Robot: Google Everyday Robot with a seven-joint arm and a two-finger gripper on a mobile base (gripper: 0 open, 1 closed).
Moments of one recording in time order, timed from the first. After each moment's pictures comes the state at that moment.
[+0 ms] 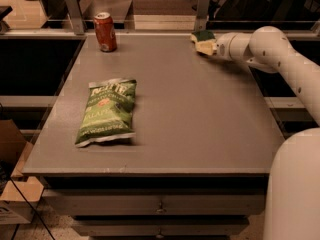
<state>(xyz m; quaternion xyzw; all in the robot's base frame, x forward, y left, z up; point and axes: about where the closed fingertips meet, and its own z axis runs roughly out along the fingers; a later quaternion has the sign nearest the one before) 0.865 -0.186 0.854 -0.21 0.78 0.14 0.57</state>
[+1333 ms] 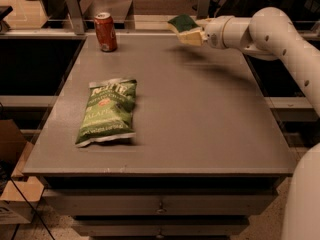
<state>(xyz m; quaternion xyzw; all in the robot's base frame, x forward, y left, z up) 0.822 -0.117 0.921 -0.34 0.71 0.16 0.59</state>
